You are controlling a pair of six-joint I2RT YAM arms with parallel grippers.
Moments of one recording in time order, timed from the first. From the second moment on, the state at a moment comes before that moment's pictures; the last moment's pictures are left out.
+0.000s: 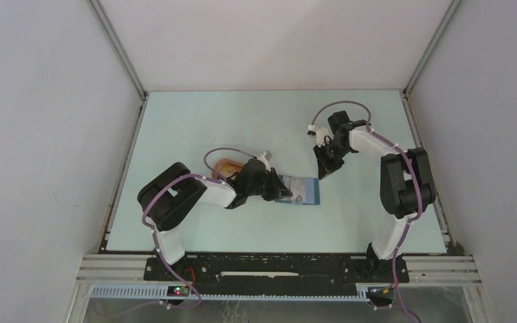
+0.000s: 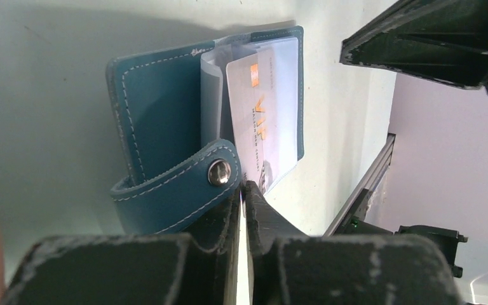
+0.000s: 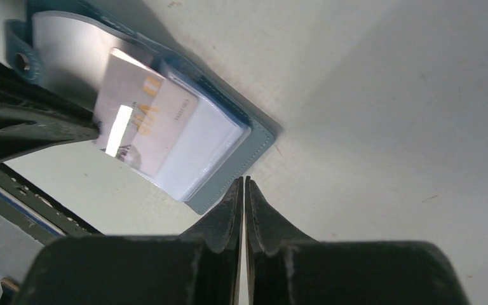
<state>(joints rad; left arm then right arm) -0.78 1.82 0.73 0.51 0.28 -1.03 0.25 1.83 1.28 -0.81 -0.41 -0.23</state>
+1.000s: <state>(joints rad) -0.82 1.91 0.91 0.35 0.33 -0.94 0.30 1.94 1.30 -0.86 -0.40 -0.25</state>
